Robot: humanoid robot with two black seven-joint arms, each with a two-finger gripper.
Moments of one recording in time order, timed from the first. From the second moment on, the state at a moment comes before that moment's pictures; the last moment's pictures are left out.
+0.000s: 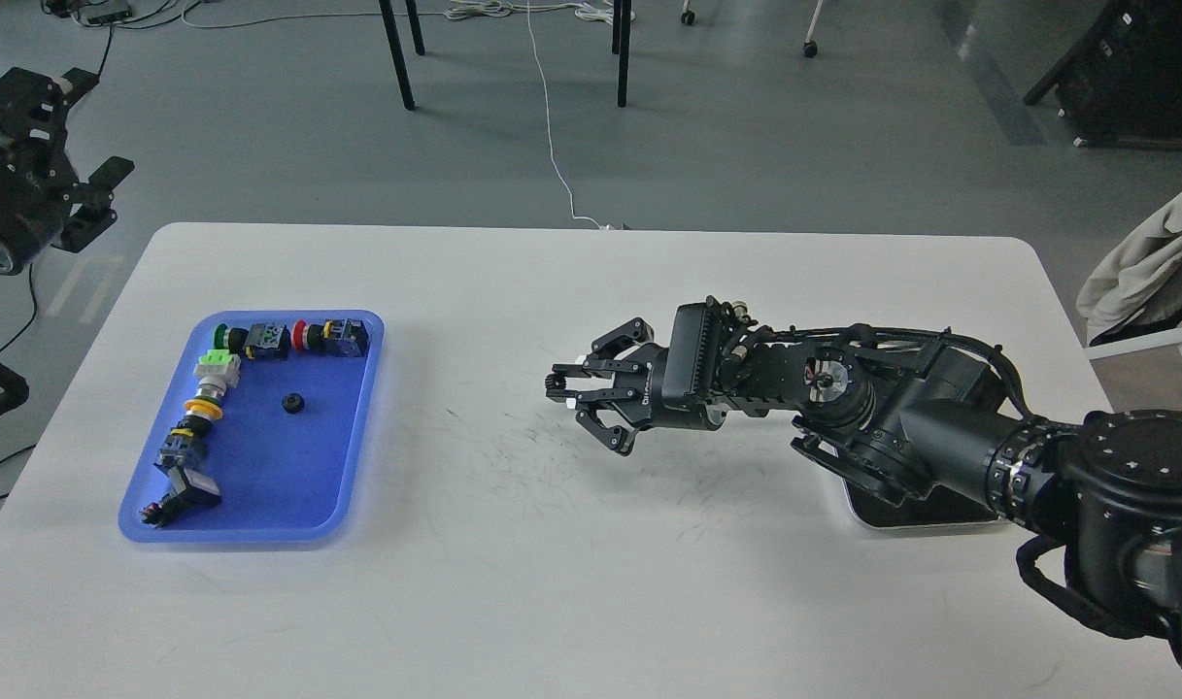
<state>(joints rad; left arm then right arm) -0.89 0.70 -0.37 -0.48 0.27 -0.49 -0.49 1.01 0.00 -0.08 0.55 -2.15 -0.44 0.49</state>
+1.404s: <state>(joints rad) -0.89 0.78 -0.37 -0.52 0.25 -0.49 -0.49 0.94 0.00 -0.07 0.57 -2.18 -0.47 0.49</state>
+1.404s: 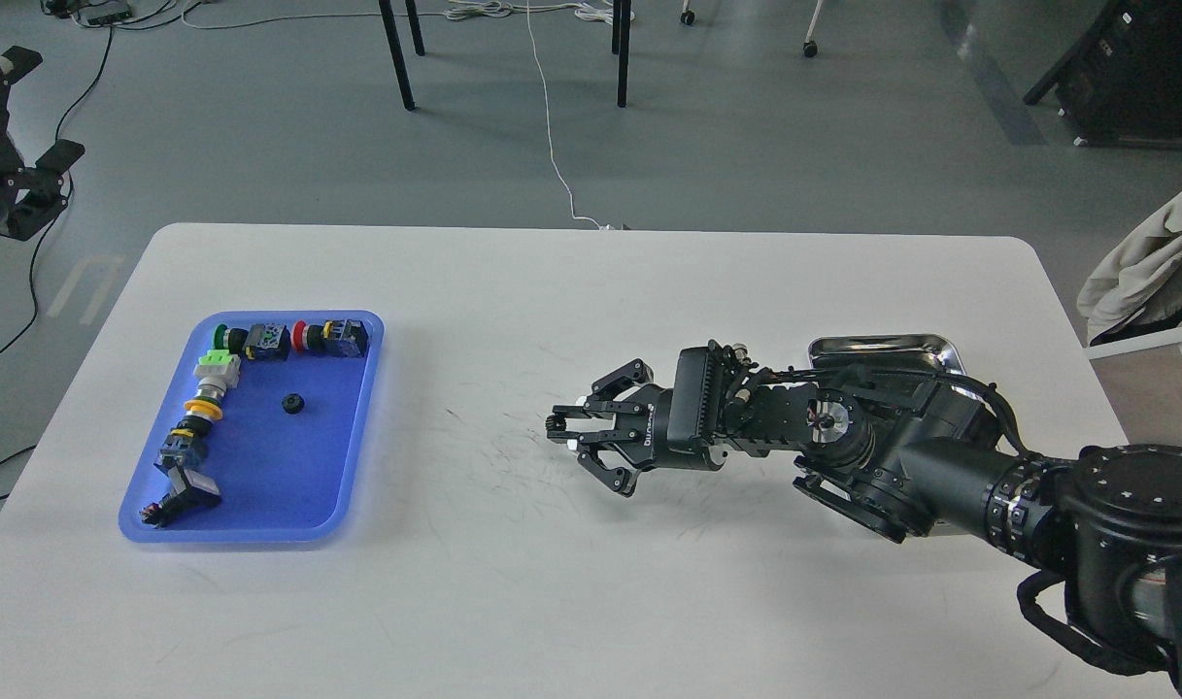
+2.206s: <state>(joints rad) -0.87 0.81 -0.37 -0.52 0.25 -0.49 -0.49 0.95 0.00 -0.01 0.57 -2.04 -0.45 0.49</state>
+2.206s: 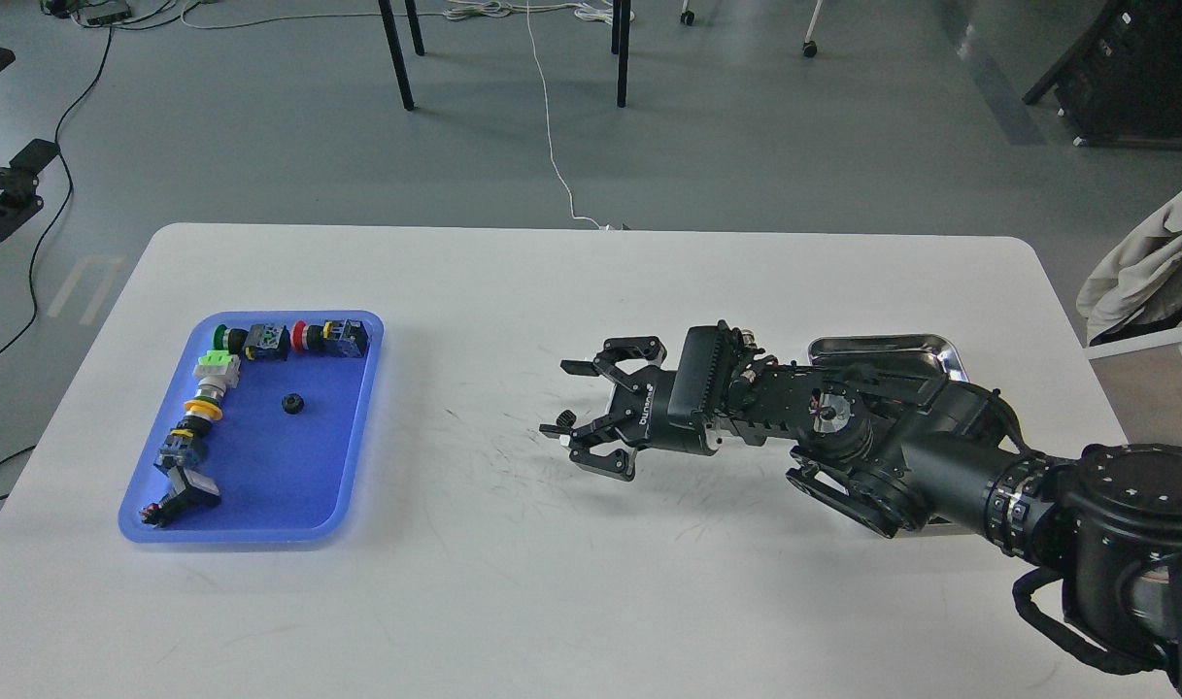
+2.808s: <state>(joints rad) -0.84 0.81 -0.37 -0.52 0.25 -0.49 -0.49 1.02 -0.02 0.04 0.61 -1.83 -0.26 0.49</state>
